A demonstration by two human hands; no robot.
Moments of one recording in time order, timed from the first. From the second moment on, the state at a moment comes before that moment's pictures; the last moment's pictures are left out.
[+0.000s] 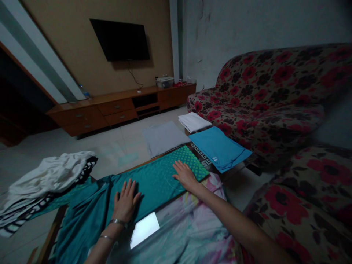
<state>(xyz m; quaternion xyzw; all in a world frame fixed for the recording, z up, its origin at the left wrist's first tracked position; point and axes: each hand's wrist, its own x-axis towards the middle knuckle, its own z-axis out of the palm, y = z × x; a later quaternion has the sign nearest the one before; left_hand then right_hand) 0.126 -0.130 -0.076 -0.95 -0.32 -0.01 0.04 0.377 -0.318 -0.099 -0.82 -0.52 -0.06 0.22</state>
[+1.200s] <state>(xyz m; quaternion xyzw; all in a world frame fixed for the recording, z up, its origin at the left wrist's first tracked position) -0.066 -0.224 -0.052 -0.72 -0.53 -0.42 -0.16 0.146 -0.128 -0.012 -0.51 -0.83 0.12 0.21</state>
